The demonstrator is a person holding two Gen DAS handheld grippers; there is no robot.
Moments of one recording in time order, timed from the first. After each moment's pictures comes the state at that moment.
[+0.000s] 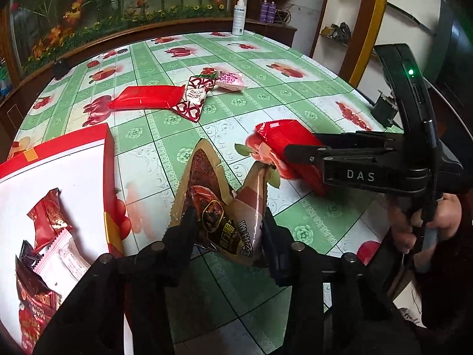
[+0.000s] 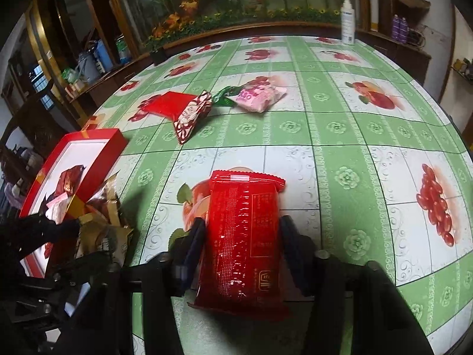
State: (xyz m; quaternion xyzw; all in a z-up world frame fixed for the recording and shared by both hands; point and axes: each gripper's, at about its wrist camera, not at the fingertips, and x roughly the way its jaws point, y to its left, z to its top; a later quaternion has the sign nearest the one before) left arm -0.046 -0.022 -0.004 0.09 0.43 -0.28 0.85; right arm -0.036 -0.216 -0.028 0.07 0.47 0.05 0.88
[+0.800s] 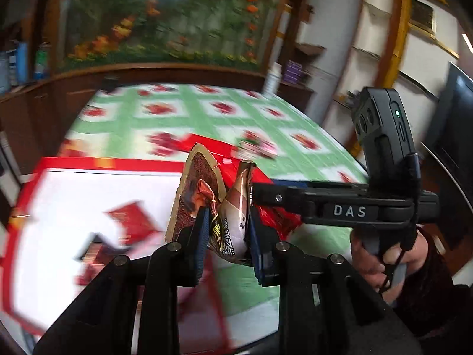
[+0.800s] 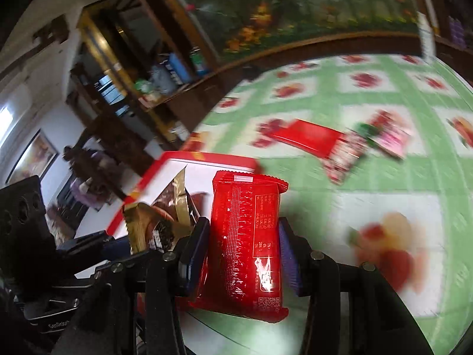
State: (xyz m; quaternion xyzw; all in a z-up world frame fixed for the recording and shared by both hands) left arm -0.063 0.083 0.061 -0.03 0.34 -0.23 0.91; right arm -0.020 -0.111 0.029 0.14 0.42 0.24 0.86
